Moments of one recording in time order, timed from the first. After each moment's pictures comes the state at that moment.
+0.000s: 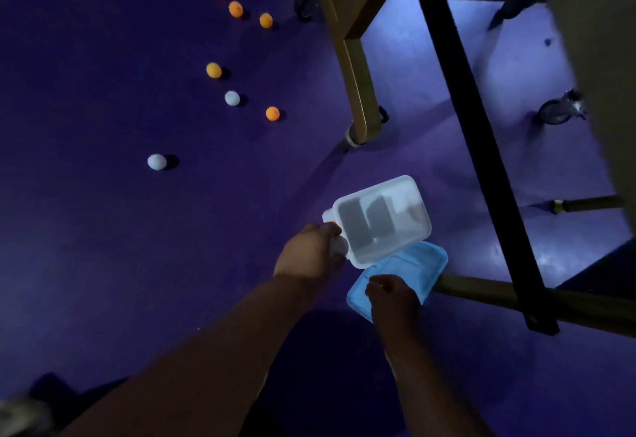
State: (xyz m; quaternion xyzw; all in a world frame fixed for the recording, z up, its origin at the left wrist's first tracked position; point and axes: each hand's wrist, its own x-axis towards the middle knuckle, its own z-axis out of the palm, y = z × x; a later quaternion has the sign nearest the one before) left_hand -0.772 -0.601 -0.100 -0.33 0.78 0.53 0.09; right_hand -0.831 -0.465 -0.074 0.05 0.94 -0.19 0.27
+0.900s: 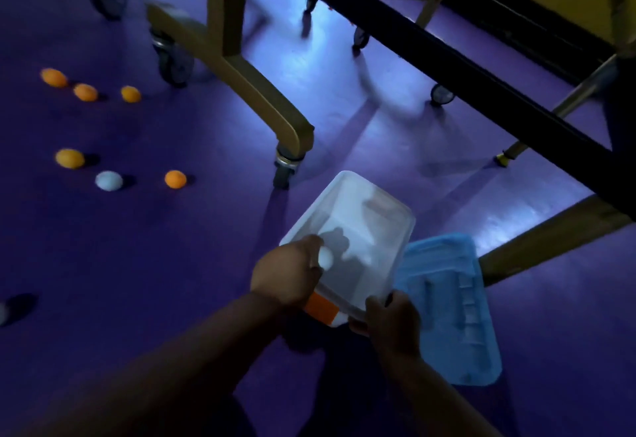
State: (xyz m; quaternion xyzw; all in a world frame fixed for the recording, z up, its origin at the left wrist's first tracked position) left_hand -0.846 -0.611 -0.302 -0.11 0.93 0.36 0.01; right_hand -0.860 -0.449 -0.307 0.16 0.87 -0.46 0.07
